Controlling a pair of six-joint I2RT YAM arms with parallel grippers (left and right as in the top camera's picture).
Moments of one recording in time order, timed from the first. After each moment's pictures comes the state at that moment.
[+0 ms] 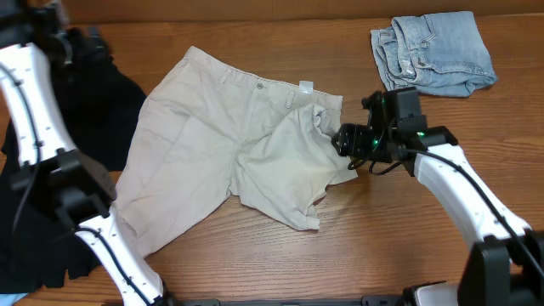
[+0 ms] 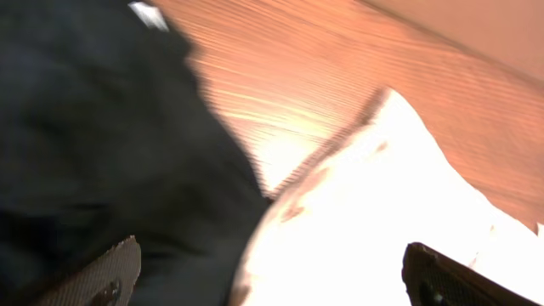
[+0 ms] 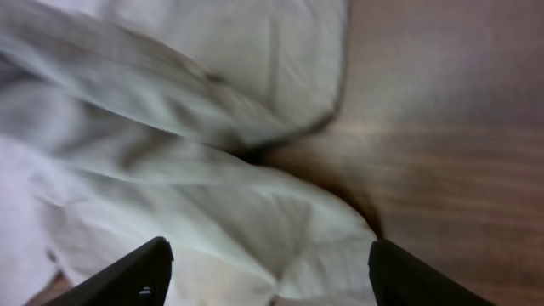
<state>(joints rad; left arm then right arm) 0.35 2.33 2.48 -1.27 0.30 -0.04 0.17 1.58 1.03 -0.60 -0.32 0.30</state>
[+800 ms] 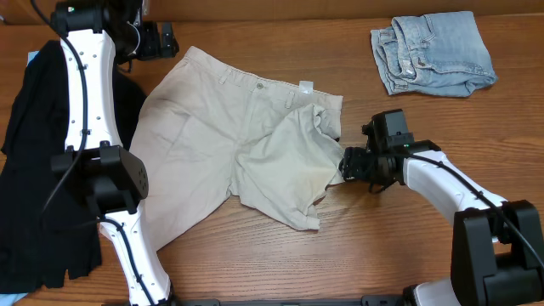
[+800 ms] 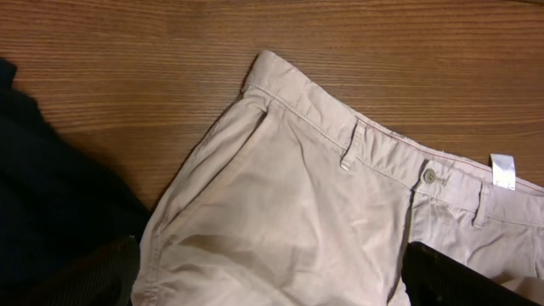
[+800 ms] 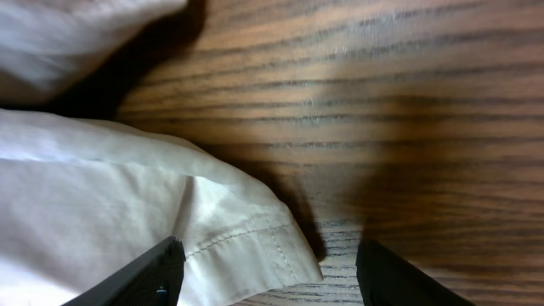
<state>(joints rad) 0.13 2.33 2.48 -1.27 0.27 0.01 0.17 1.66 0.87 -0.48 -0.23 0.35</state>
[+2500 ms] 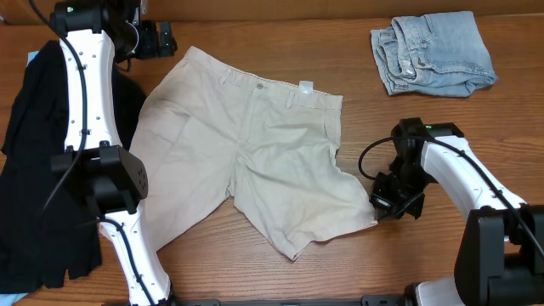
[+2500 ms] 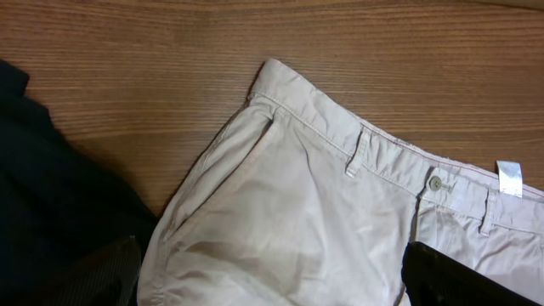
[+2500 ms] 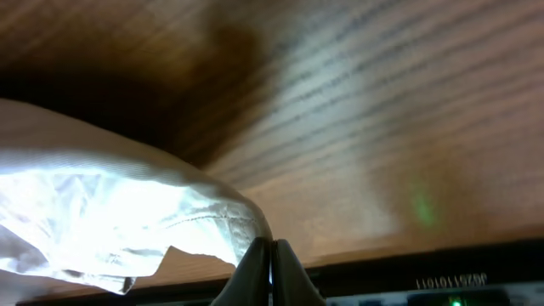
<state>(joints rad) 0.13 2.33 2.48 -1.26 0.26 0.01 0.07 1.66 1.02 -1.28 -0.25 0.49</state>
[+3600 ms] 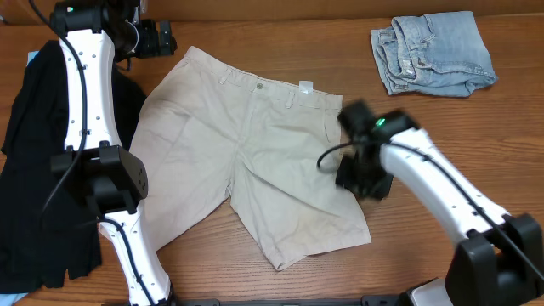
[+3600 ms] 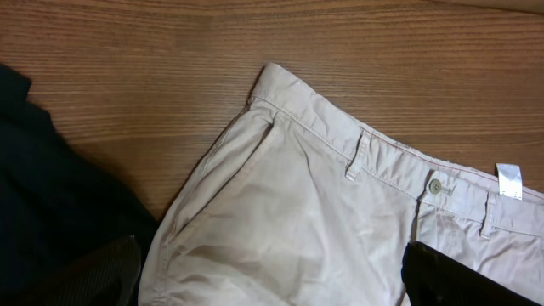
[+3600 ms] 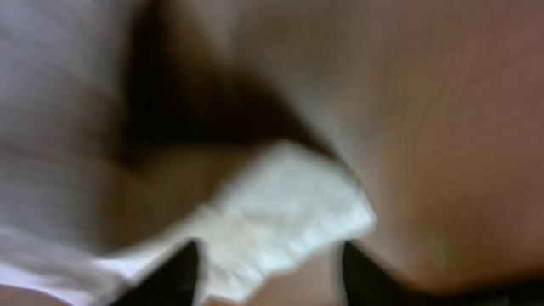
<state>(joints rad) 0.13 2.33 2.48 -1.25 0.26 0.01 0.37 1.65 1.29 -1.25 -0.03 0.74</state>
